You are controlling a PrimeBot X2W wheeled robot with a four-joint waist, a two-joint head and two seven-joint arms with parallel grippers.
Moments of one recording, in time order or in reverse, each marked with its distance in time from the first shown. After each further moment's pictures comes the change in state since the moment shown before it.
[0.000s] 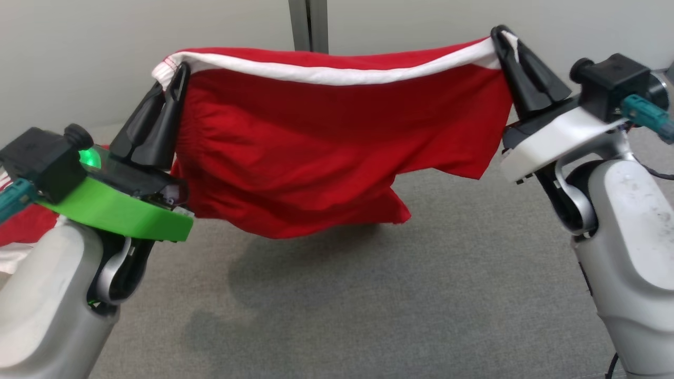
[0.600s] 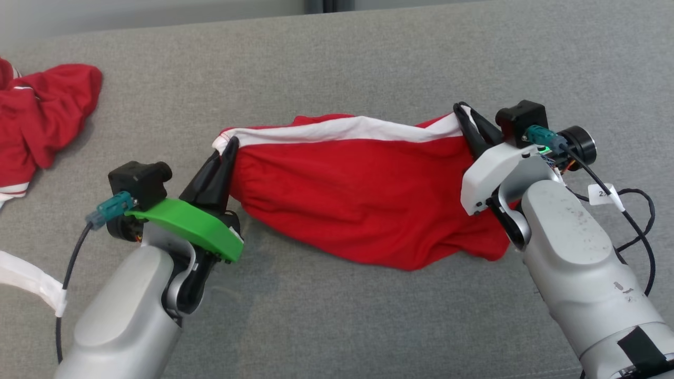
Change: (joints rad) left arm 0.000 -0.210 -0.081 0.443 -0.076 -0.055 -0.003; right arm -0.127 0.118 0.047 0.634 -0.131 0.000 -0.148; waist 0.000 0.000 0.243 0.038
